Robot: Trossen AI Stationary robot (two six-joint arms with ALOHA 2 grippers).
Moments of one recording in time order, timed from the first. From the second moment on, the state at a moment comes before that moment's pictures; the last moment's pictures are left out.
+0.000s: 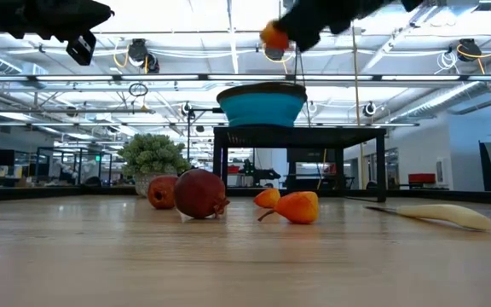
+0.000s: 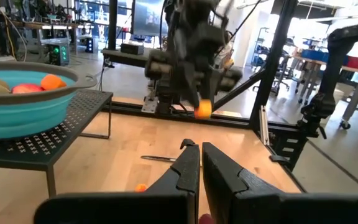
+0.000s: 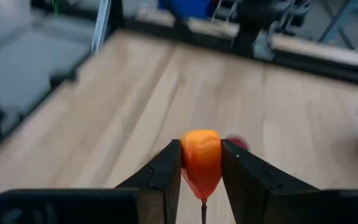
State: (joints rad) left arm -0.06 0.37 0.34 0.03 0.03 -0.15; right arm 0.10 1.38 0.96 -0.01 -0.10 -0.14
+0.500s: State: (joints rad) left arm -0.06 0.37 0.34 0.03 0.03 -0.13; right arm 0.09 1.25 0.96 0.30 -0.27 0.08
